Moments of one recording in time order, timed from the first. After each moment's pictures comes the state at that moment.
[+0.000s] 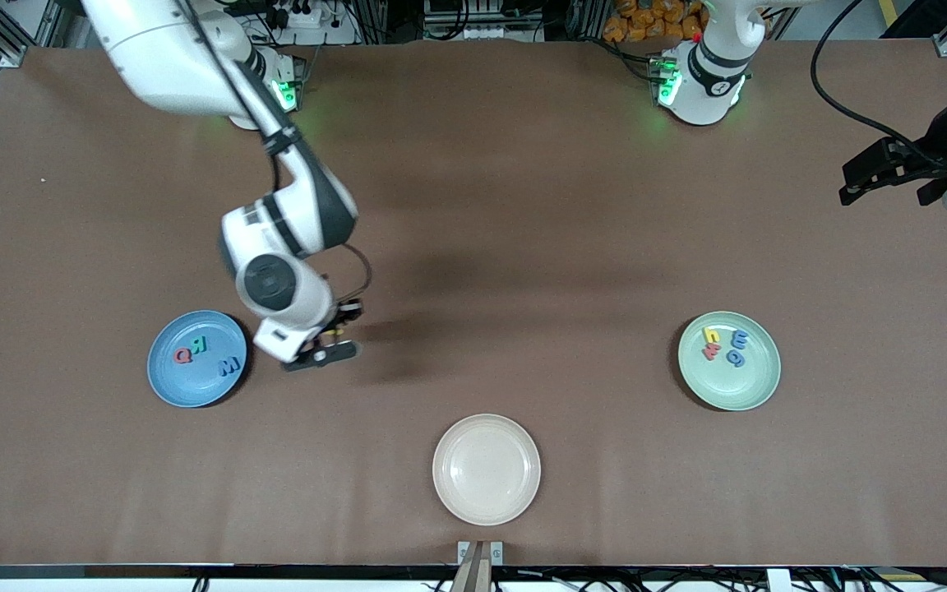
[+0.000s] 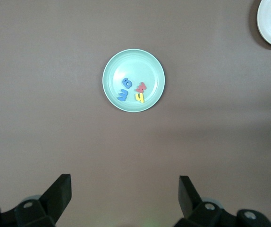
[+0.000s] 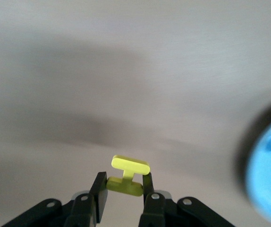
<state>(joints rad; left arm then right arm) -0.03 -0.01 -0.06 -1.51 -0.01 1.49 -0.07 0.24 0.56 0.07 -1.68 -0.04 2.07 0.01</state>
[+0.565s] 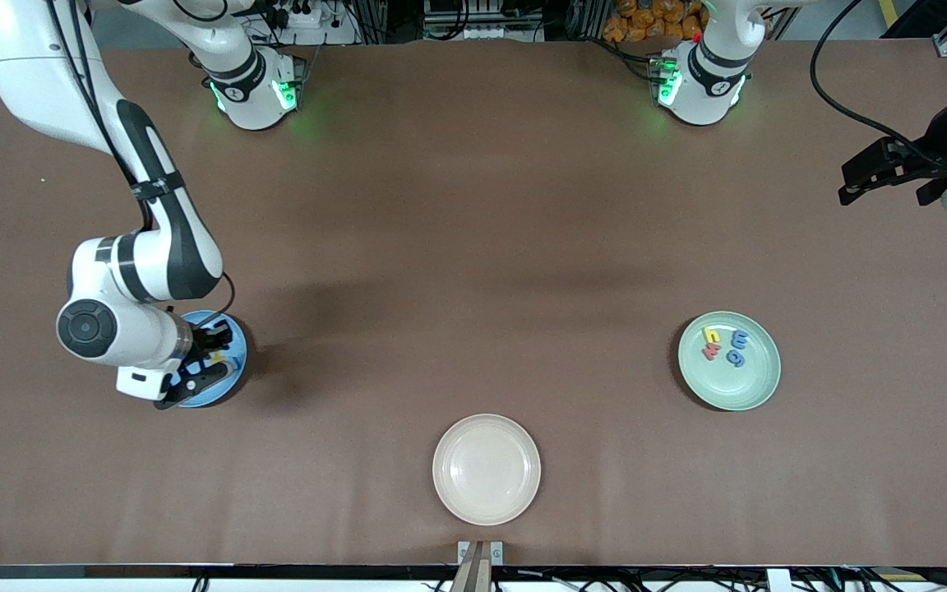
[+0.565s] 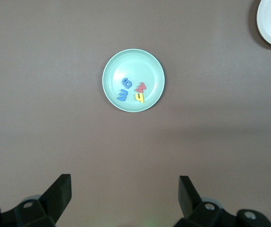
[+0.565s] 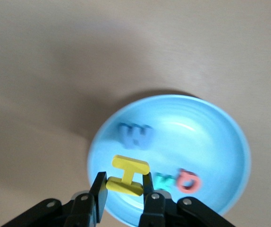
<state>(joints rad) -0.03 -0.01 -0.06 -1.51 -0.01 1.49 -0.07 -0.01 0.56 0.07 -1.69 -0.15 2.10 -0.44</state>
